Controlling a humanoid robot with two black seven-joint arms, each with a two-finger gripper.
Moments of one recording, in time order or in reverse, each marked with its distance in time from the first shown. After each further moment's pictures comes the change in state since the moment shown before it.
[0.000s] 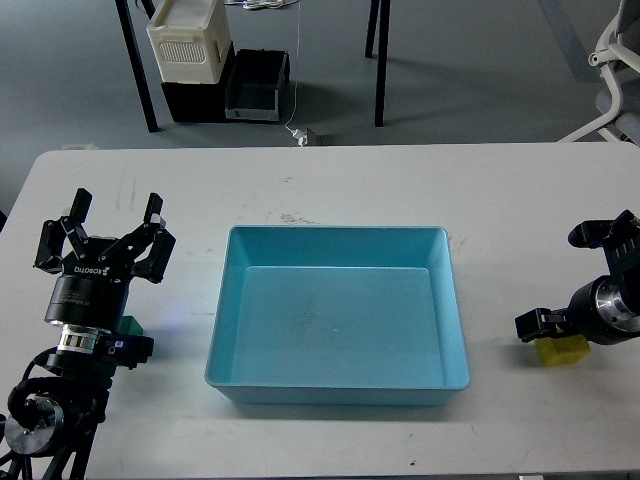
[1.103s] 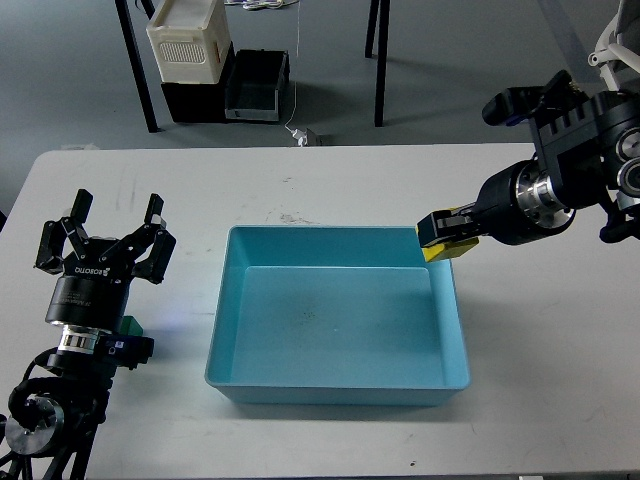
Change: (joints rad) left arm 0.000 0.000 -0.001 0.002 0.002 0.000 0.000; right arm 0.434 0.229 0.053 0.124 0.197 0.006 0.004
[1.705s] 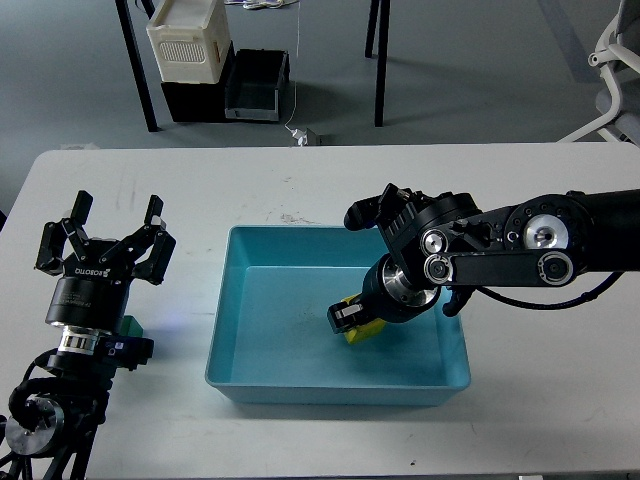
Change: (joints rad) left arm 0.000 0.000 0.000 0.008 0.000 0.000 0.000; right arm -0.194 0.375 -0.051 -0.239 0.003 -0.041 -0.012
